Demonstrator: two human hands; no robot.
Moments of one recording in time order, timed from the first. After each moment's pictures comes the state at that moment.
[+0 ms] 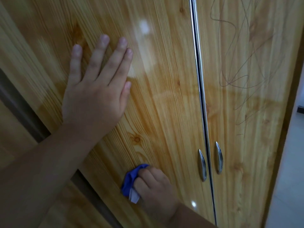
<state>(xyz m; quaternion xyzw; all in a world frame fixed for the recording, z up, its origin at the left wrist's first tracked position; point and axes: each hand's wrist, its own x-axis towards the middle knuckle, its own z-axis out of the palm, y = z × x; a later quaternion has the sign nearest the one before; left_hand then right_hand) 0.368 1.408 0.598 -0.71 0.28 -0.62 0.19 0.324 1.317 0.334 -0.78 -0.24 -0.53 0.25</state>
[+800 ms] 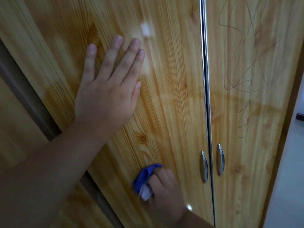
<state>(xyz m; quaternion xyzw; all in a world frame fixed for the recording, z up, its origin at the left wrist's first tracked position) 0.363 1.406 0.599 -0.73 0.28 -0.60 0.18 0.316 1.311 0.322 -0.79 -0.15 -0.50 0.33</state>
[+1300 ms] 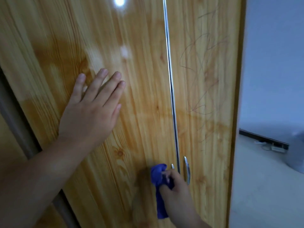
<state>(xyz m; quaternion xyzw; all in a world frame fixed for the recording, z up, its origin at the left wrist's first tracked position) 0.364 1.407 0.599 -0.71 0.31 -0.61 0.16 0.240 1.238 0.389 -0.72 0.10 -0.28 0.63</state>
